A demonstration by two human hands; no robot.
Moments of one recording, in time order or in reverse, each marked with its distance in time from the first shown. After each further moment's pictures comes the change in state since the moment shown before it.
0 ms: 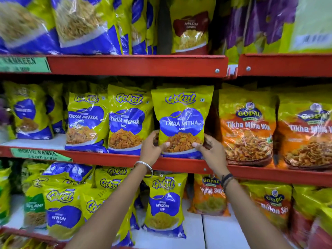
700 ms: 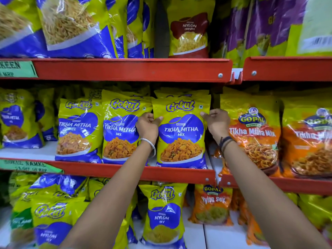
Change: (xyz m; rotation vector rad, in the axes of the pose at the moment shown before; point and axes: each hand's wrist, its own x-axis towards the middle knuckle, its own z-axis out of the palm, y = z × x) left_hand 0.095 0.039 0.004 -0.040 0.420 -0.113; right_hand 0.127 -0.037 -0.003 -0.096 0.362 0.243
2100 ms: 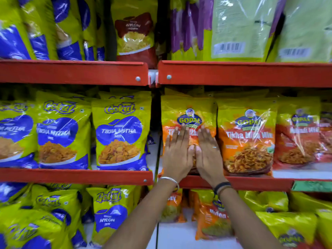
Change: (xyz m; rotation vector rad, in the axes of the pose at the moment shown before) left_hand -0.190 0.007 0.190 0.639 -0.392 0.702; right_hand -0.010 0.143 -0.167 -0.580 -0.130 -0.640
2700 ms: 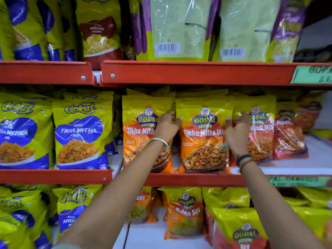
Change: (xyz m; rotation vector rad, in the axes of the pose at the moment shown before) left_hand 0.106 0.104 0.005 -0.513 -0.029 -0.376; right_hand 0.044 0.143 -0.142 0.308 0.293 0.504
